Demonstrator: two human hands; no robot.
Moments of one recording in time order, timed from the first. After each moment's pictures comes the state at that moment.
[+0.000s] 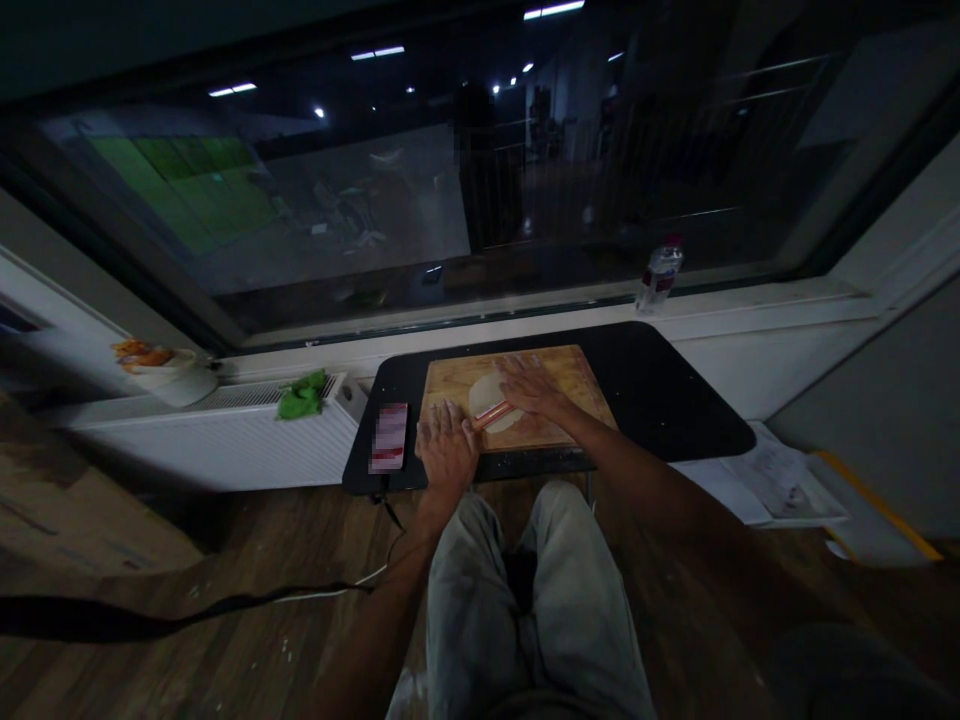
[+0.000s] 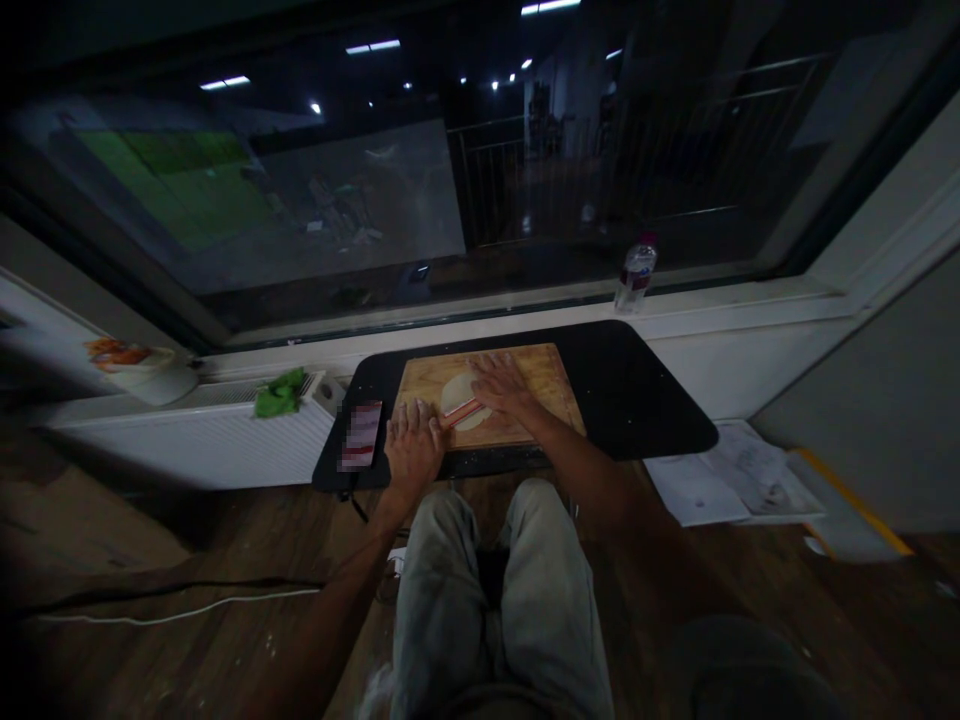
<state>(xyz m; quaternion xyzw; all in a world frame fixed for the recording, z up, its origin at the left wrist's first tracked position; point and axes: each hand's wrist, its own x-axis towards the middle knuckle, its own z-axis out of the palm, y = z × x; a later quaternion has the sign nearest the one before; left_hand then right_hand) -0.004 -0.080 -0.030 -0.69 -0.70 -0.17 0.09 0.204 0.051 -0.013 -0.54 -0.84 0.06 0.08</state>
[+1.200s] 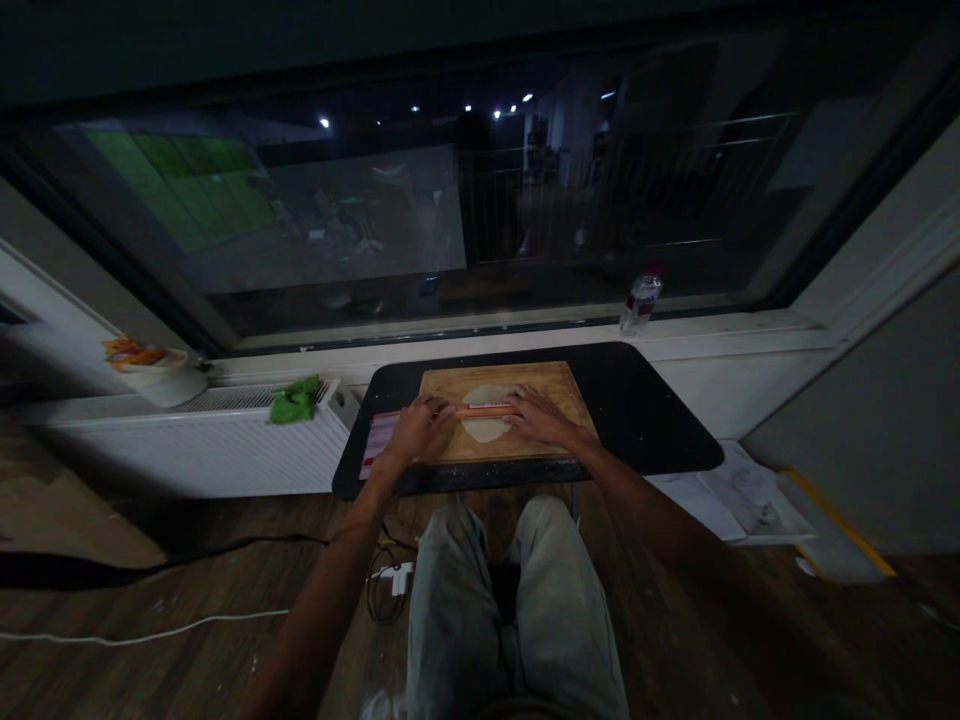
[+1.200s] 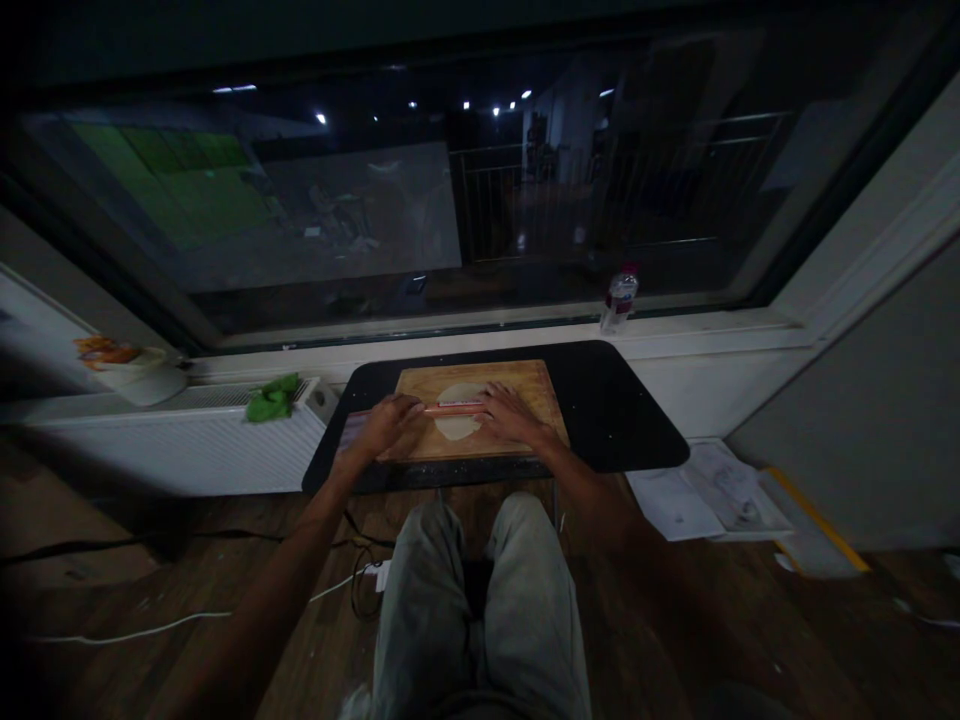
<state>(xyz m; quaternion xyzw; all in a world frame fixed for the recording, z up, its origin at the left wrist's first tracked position) -0.070 -0.013 0.019 -0.79 -0.57 -0.19 -0.09 0.244 0.006 0.004 -0.45 -0.87 0.12 0.14</state>
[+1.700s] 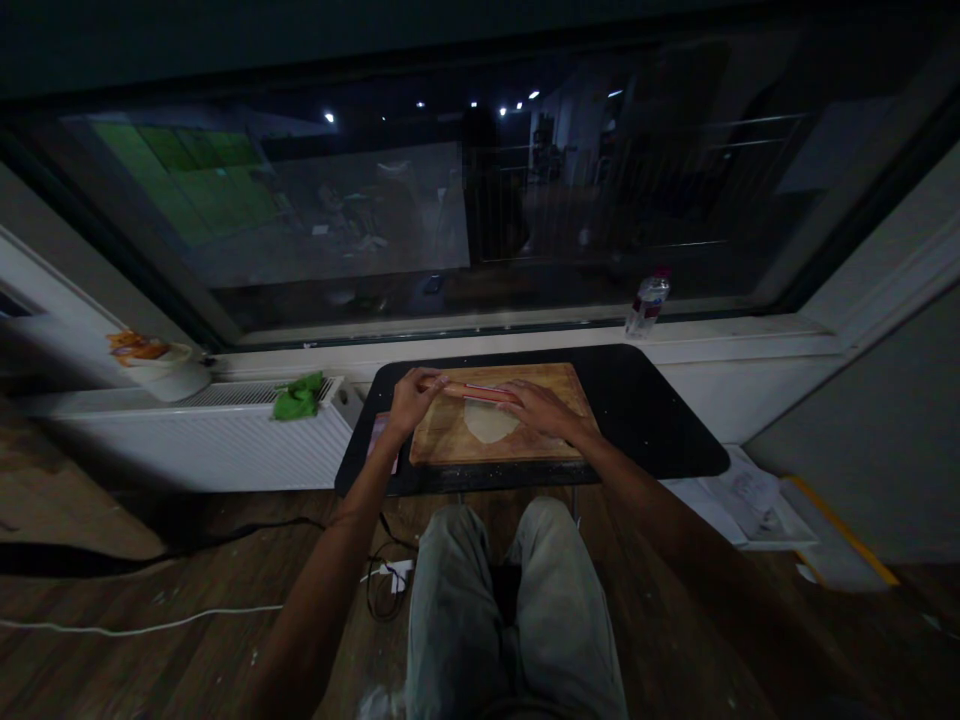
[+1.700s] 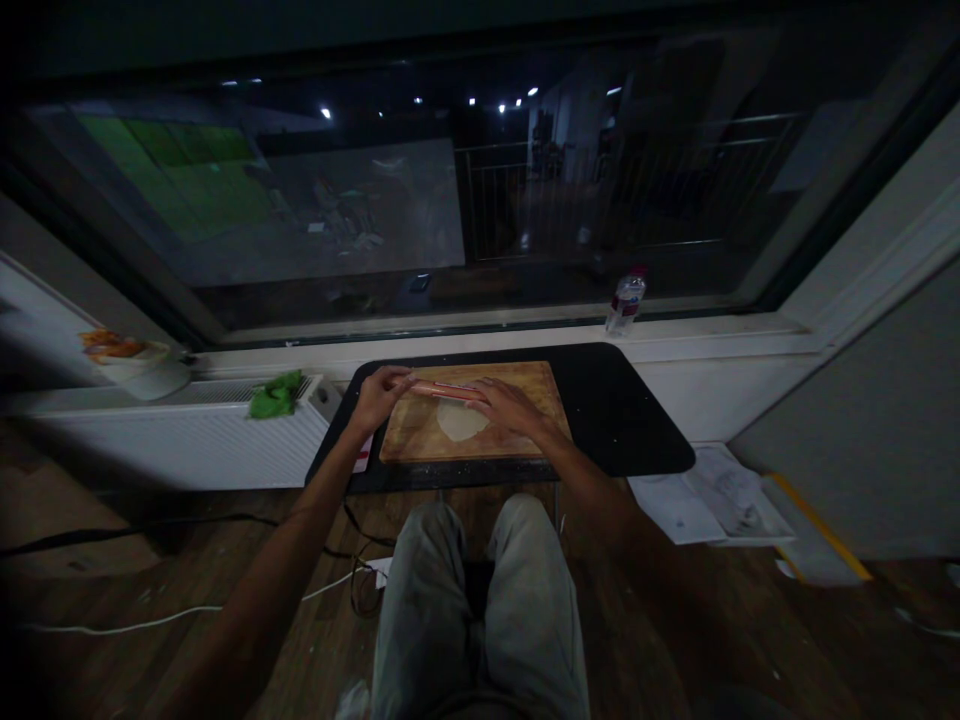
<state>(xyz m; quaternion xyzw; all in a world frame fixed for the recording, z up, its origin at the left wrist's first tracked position) -0.080 0.026 0.038 -0.69 -0.57 -0.41 -0.16 0.231 0.009 0.036 -0.43 -0.87 0.17 0.19</state>
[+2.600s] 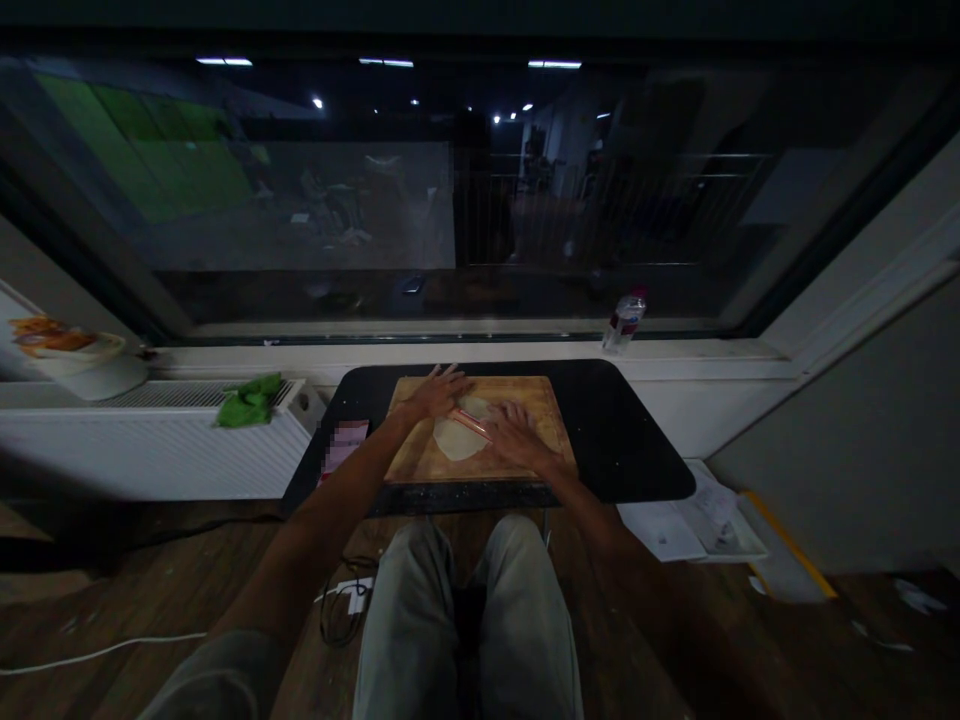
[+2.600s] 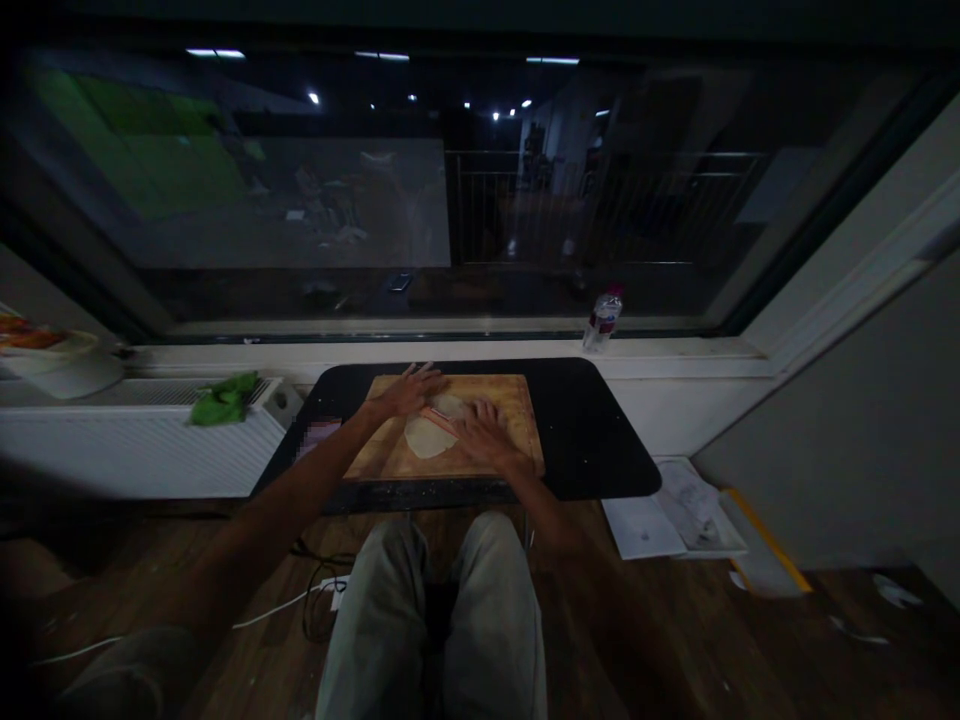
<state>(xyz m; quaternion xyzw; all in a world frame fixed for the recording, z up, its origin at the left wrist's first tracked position) -0.003 0.110 -0.001 -0.88 -0.46 -0.06 -0.06 0.234 -0.006 -0.003 -0.58 -0.81 0.08 0.08</state>
